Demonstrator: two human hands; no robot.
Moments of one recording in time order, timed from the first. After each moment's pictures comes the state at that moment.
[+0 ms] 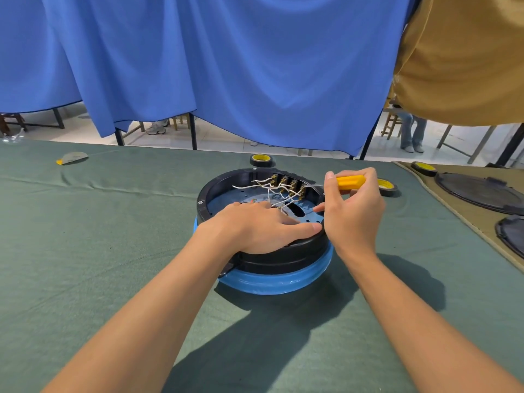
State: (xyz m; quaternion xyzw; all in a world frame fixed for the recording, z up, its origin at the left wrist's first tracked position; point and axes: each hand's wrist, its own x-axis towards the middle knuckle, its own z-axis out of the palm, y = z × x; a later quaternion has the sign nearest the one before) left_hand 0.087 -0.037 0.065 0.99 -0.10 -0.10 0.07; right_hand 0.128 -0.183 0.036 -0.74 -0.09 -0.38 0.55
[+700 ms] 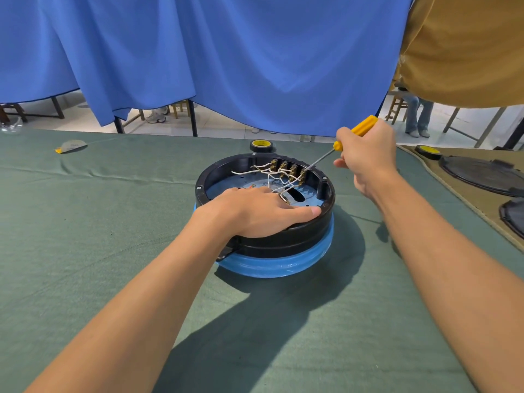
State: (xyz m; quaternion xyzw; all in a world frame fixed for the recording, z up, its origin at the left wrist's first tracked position) left_hand 0.085 -0.037 0.068 0.99 -0.08 -0.10 0.06; right_hand 0.191 -0.202 0.087 -0.76 0.00 -0.22 0.61
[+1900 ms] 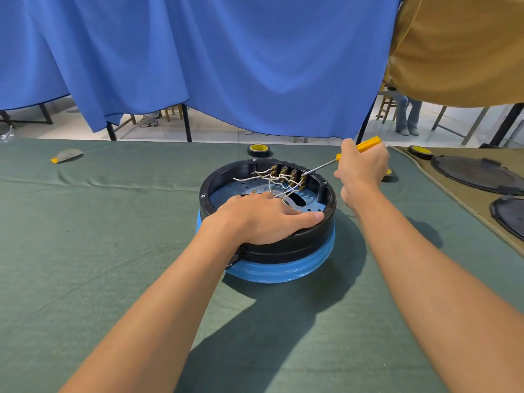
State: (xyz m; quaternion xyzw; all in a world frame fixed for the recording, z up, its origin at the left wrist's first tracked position) left_hand 0.090 -0.035 0.063 0.99 -0.09 -0.09 0.08; right_hand 0.188 -0.186 0.073 -0.71 0.13 -0.29 0.63
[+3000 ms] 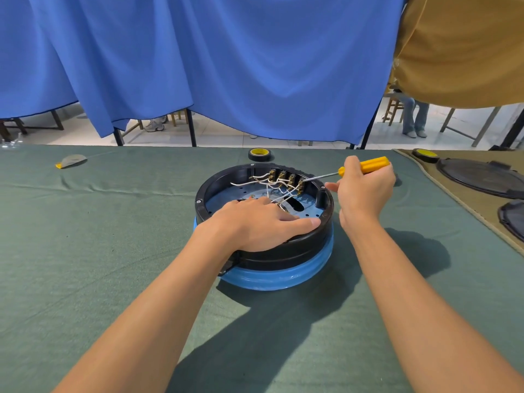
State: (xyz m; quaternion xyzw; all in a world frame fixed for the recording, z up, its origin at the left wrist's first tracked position) left_hand 0.088 -0.036 0.065 0.99 -0.09 -0.09 0.08; right_hand 0.169 -0.191 0.050 -0.65 0.10 -0.32 0.68
